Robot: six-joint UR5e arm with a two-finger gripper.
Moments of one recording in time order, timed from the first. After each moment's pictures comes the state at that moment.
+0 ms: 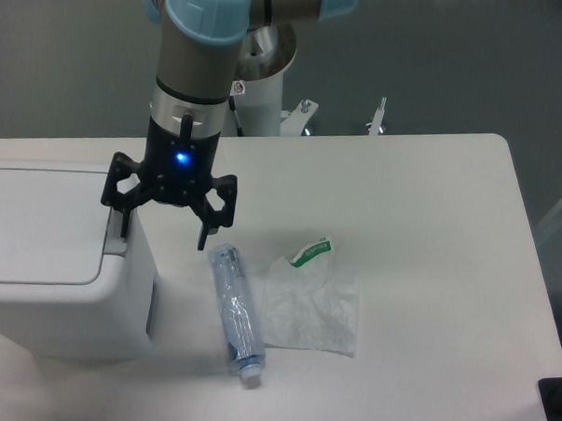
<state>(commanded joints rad) 2.26 -1.71 -1.57 -1.03 1.23 0.17</state>
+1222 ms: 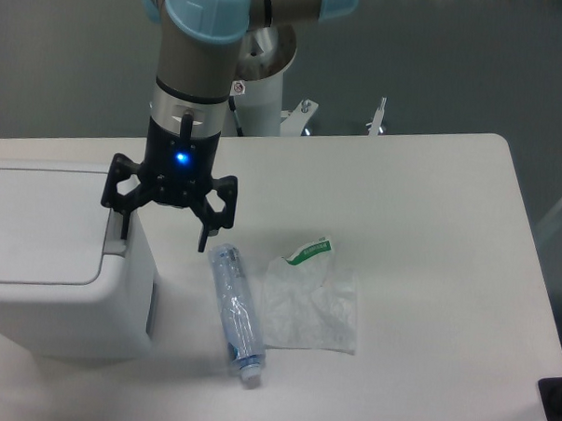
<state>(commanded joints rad) 2.26 -1.72 -1.57 -1.01 1.23 0.17</state>
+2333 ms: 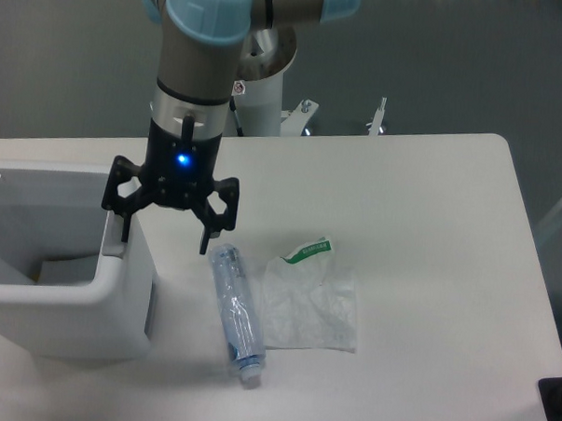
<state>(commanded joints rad) 2.27 -1.68 -1.55 -1.02 1.24 0.17</state>
